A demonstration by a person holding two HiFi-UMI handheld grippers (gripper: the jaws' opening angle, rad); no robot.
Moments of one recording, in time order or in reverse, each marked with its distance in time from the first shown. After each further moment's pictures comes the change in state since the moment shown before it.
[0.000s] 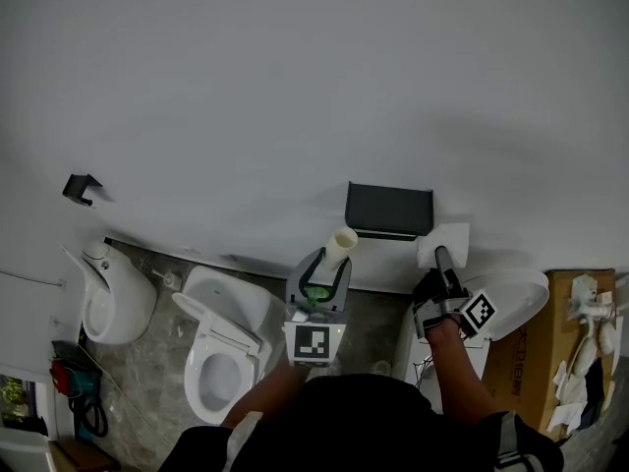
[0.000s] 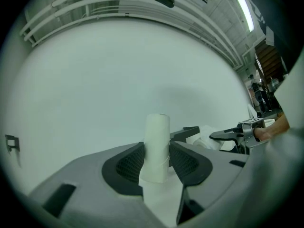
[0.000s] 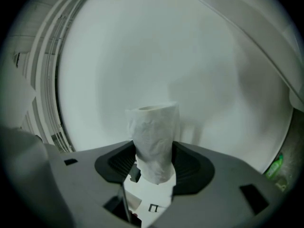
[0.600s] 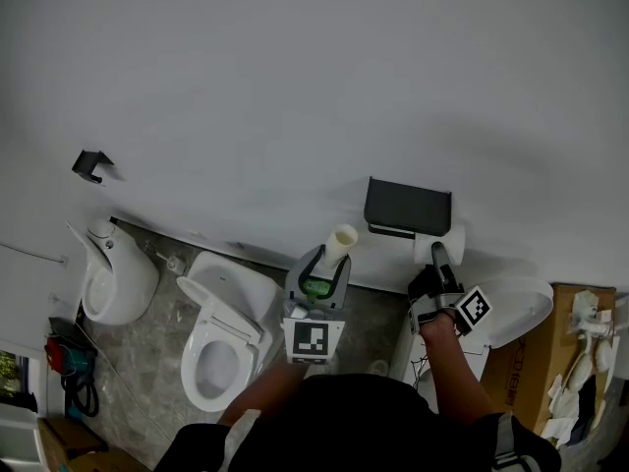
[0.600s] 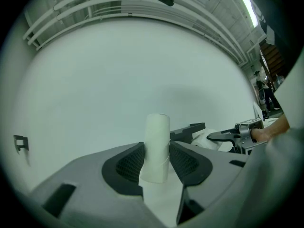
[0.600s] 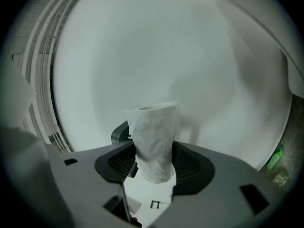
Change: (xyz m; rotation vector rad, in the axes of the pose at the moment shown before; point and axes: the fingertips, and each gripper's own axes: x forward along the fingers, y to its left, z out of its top) left arm -0.018 0.022 -0.012 0.012 0.033 0.056; right arm 0.022 -0.010 -0.029 0.038 0.036 -0.018
